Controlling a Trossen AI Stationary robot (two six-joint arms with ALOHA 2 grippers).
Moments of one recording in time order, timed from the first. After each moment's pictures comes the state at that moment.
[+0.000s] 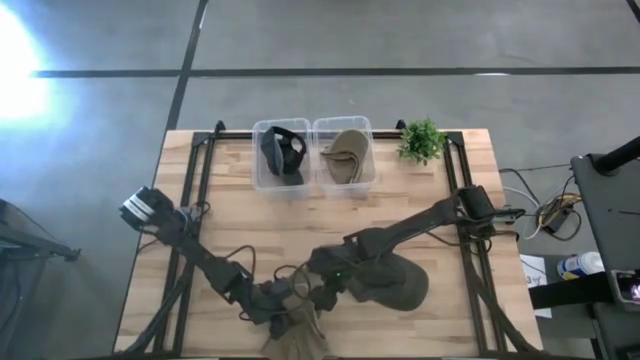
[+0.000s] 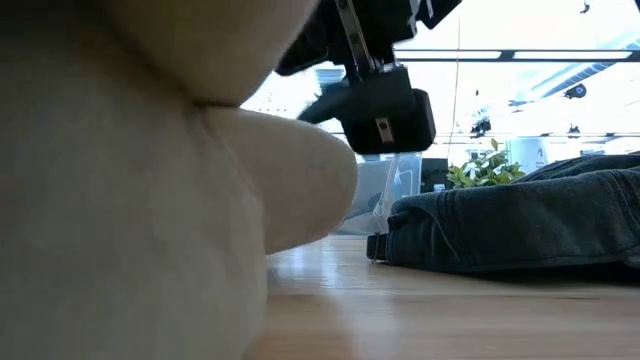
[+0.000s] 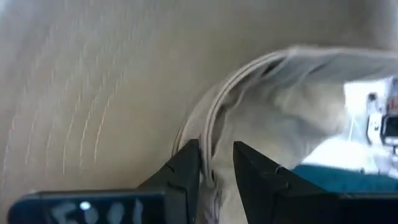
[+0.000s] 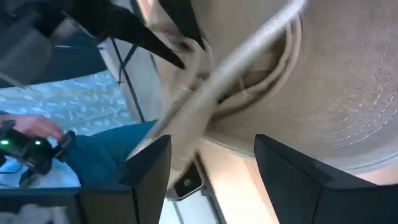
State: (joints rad) left arm -0.68 1.72 0.86 0.16 -0.13 -1.31; right arm 0.29 2.03 1.47 -0.26 -0.45 1.10
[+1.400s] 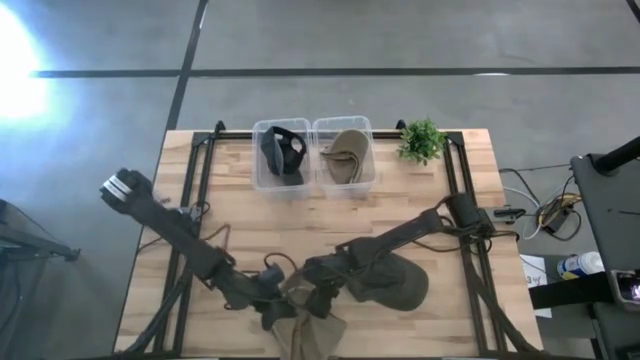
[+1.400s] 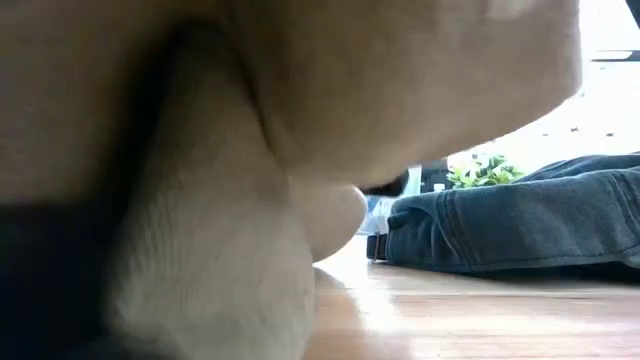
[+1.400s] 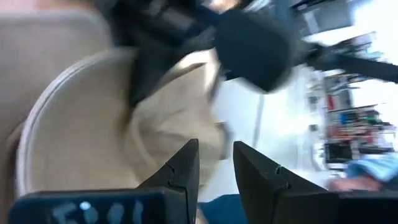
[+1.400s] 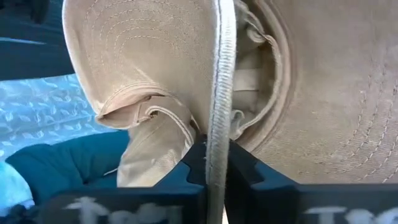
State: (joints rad) left arm -0.68 1.47 0.86 0.15 -0.23 -1.28; right arm 0.31 2.14 1.53 -0.25 -0.37 1.00
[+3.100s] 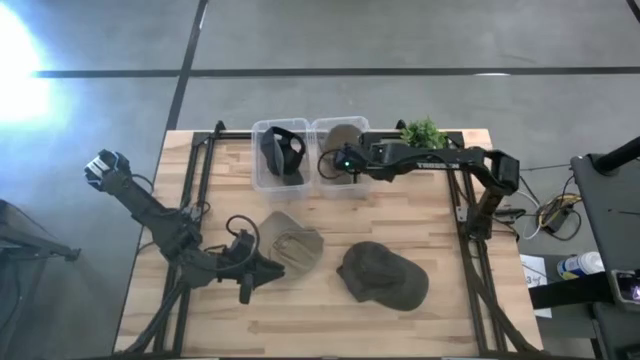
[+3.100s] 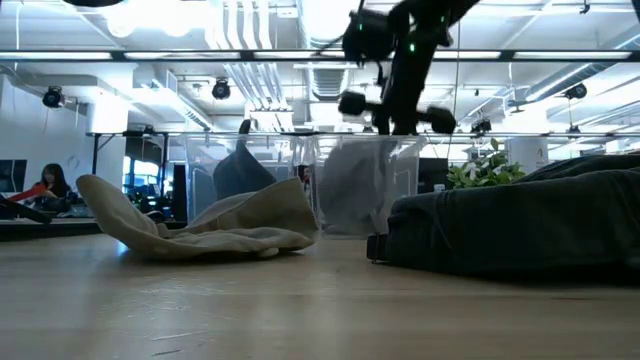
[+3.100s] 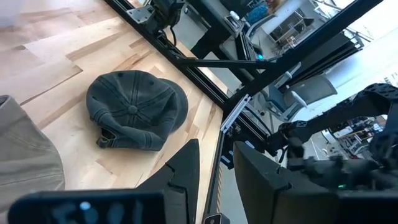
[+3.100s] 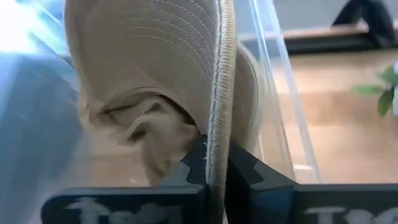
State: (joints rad) left arm -0.71 1.15 0.86 -0.02 -0.64 -1.03; right arm -0.27 1.76 1.35 -0.72 0.62 1.22
